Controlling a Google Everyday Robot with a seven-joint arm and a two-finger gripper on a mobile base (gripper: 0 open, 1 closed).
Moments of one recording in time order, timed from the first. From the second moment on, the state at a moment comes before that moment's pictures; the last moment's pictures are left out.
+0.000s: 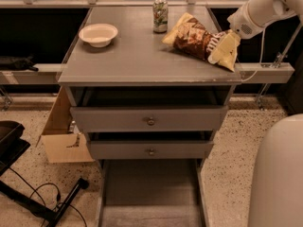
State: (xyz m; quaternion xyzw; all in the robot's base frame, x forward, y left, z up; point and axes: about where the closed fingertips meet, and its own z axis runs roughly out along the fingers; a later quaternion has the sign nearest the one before) arm 0.752 -0.229 0.893 -0.52 0.79 0.02 0.34
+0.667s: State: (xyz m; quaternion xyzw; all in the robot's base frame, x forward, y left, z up) arm 0.766 -0.239 0.860 -0.49 0.81 0.03 0.31
